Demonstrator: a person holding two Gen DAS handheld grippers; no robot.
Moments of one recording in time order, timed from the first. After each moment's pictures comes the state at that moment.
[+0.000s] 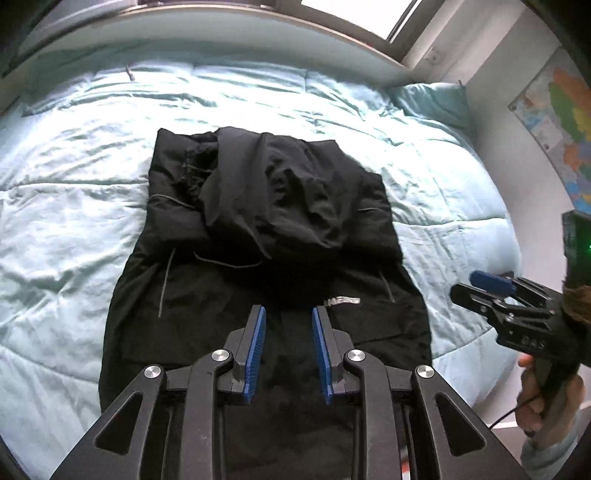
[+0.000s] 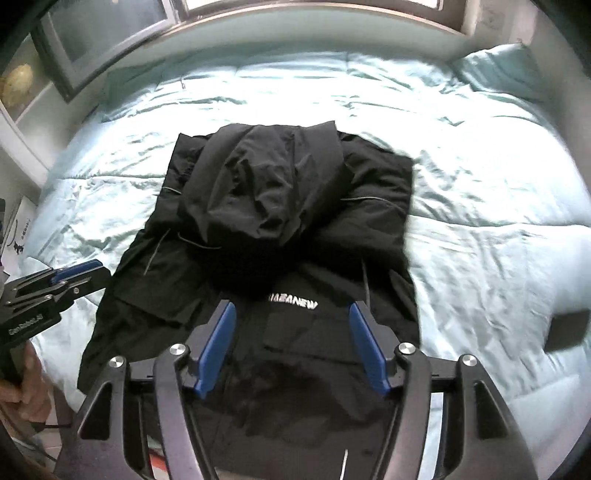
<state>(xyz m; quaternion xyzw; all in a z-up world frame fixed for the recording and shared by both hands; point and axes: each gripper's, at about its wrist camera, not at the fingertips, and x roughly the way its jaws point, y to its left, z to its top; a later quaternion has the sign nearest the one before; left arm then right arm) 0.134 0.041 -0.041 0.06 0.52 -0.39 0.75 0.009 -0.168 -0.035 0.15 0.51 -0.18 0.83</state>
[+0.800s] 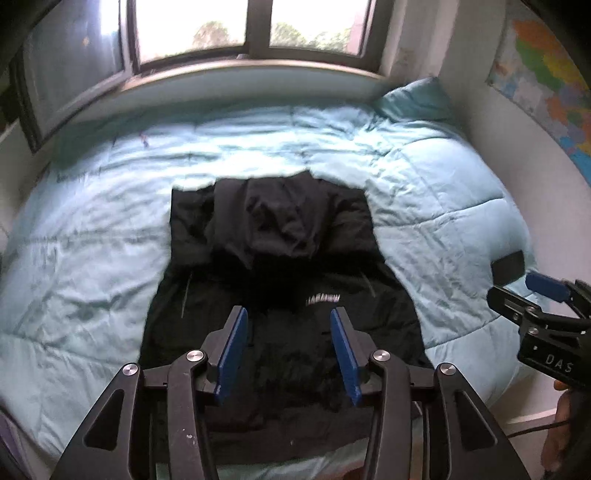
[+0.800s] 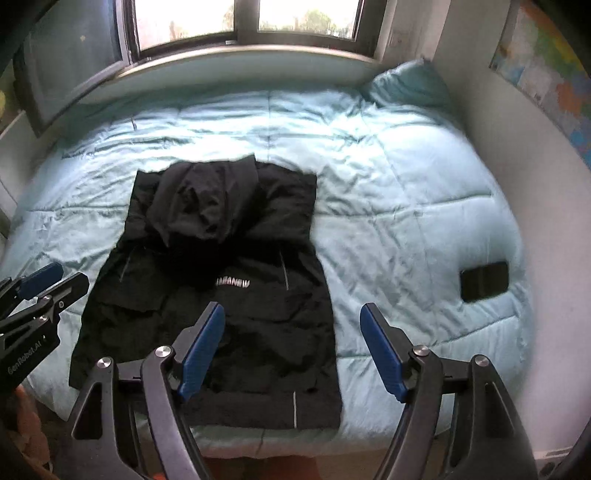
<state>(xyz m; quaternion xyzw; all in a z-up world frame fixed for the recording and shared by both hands) 0.018 0.024 0.040 0.13 0.45 -0.35 0.81 -0.100 -0.142 0.048 0.13 0.48 -0.31 0.81</state>
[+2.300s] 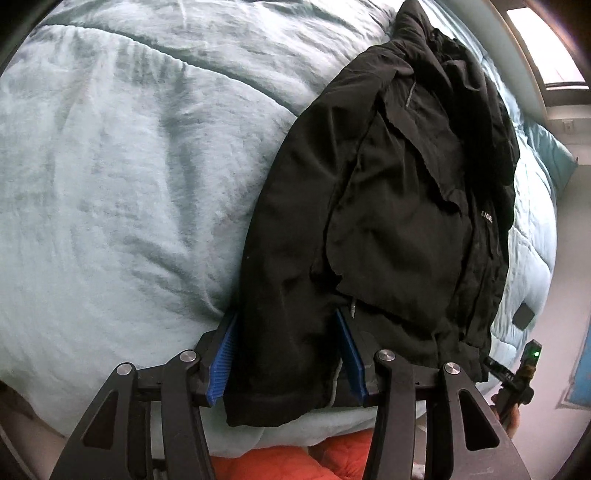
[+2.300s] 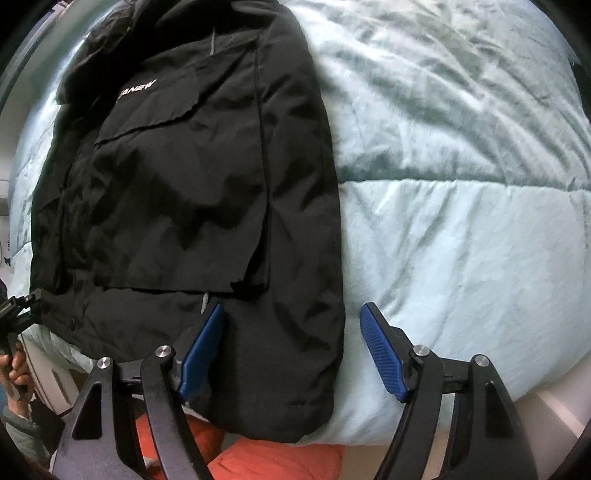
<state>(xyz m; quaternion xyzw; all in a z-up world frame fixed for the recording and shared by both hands) 0.117 0.262 -0.225 -0.08 0.72 -0.21 0.66 -0.195 -0.217 -0.242 0.33 0.63 -0.18 0.68</state>
